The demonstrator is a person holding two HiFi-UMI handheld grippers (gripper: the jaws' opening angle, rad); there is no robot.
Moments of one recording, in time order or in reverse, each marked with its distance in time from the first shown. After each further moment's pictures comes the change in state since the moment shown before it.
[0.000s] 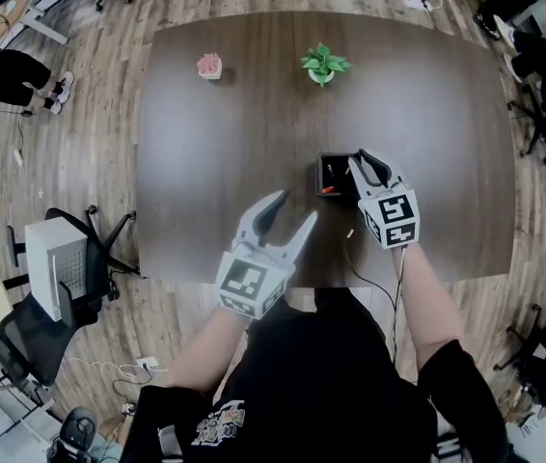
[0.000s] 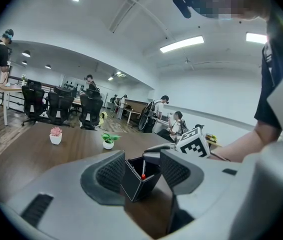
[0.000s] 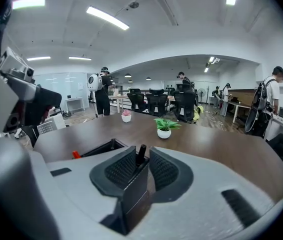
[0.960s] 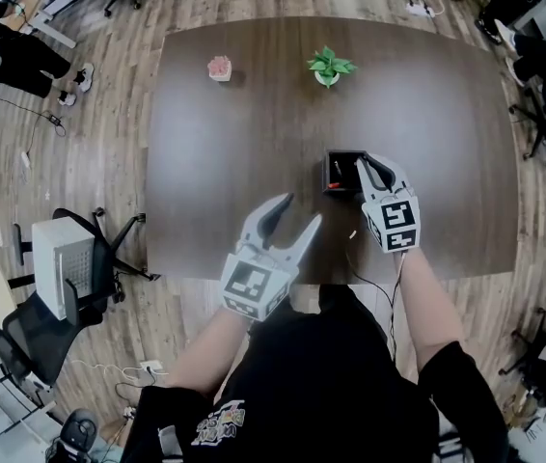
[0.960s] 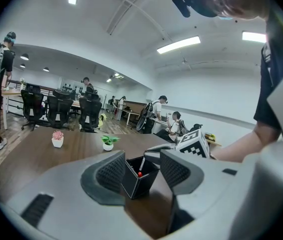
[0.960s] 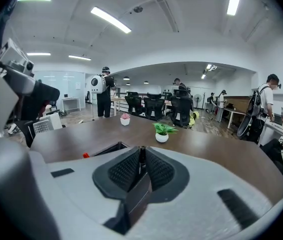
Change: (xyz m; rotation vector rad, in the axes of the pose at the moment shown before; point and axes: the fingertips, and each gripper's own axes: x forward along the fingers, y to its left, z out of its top) left arm -0.022 -0.011 0.004 0.027 -0.009 -0.007; right arm -0.018 0.009 0.005 -0.029 -0.040 -0.060
